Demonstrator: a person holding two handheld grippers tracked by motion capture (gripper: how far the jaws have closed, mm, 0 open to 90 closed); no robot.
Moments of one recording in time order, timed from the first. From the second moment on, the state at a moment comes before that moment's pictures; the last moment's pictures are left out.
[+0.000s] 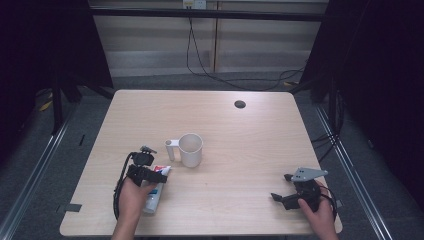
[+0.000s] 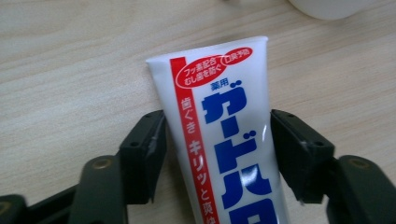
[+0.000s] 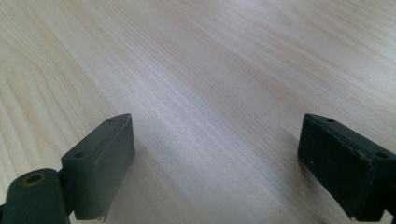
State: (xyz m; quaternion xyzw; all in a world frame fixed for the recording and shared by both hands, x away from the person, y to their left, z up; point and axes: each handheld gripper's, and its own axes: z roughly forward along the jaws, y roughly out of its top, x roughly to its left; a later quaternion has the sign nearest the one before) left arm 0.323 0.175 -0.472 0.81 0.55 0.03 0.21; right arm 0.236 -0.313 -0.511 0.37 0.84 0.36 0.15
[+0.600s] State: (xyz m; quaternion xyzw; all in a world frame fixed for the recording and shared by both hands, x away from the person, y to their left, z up) left arm 0.310 0.183 -0.451 0.81 0.52 0.06 0.27; right arm 0.236 -0.313 -0.511 0.37 0.84 0.36 0.15
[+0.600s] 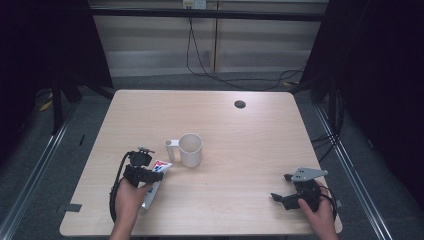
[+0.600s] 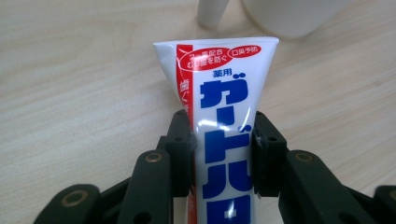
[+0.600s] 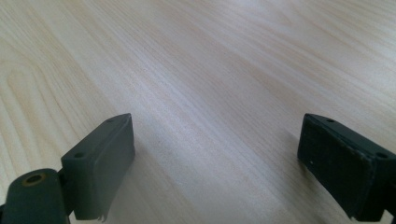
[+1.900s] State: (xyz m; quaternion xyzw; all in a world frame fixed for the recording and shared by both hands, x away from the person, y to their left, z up) left arm 0.303 0.182 -0.376 0.75 0.45 0.15 0.46; right arm 0.236 -0.313 -0.511 0.37 0.84 0.36 0.15
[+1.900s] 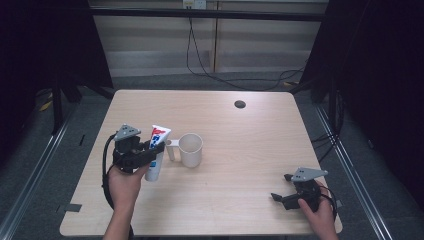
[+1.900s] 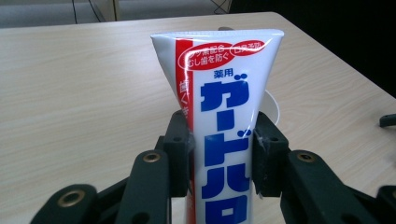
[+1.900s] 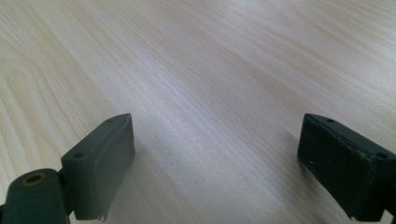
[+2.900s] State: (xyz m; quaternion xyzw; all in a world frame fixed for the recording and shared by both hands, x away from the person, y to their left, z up) left arm 0.323 0.151 -0.353 0.74 0.43 0.16 0.49; right arm 0.236 -0.313 -0.511 0.37 0.84 0.36 0.15
